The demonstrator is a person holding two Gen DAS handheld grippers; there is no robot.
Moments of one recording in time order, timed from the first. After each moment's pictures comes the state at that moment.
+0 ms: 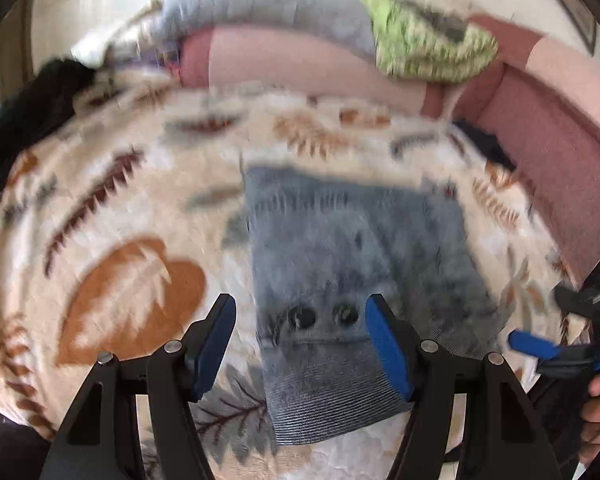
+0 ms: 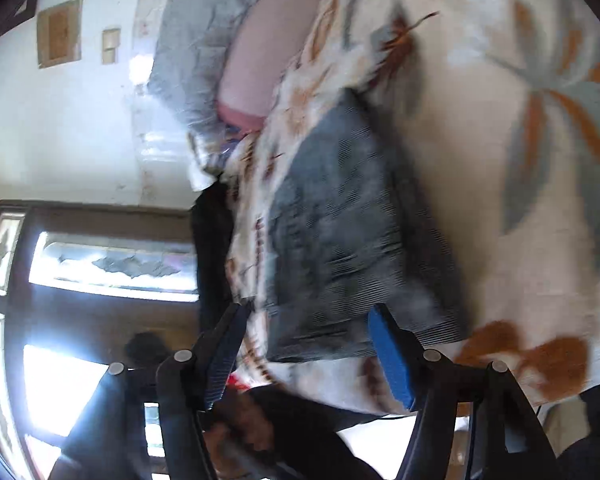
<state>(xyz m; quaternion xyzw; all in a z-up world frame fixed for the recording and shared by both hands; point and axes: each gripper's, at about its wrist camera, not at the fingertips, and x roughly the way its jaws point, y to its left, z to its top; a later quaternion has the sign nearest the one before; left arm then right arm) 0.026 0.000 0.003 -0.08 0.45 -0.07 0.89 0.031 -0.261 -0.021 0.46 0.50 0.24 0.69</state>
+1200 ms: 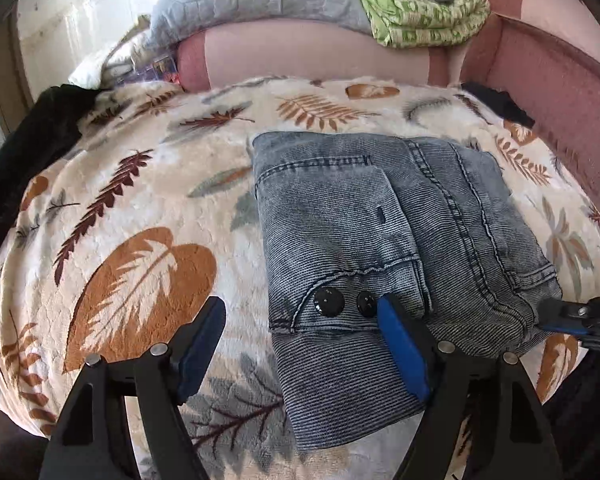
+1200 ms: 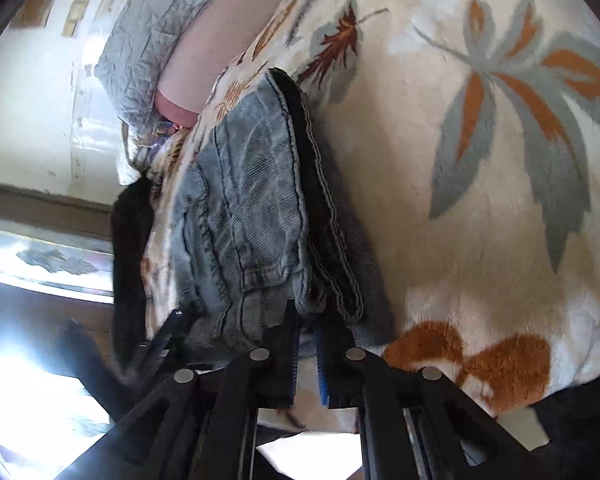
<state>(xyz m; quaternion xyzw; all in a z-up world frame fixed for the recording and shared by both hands) 0.014 -0.012 -0.016 0.00 0.43 -0.04 0.90 0.020 -0.269 -0.042 0.38 0.52 0.14 0.75</state>
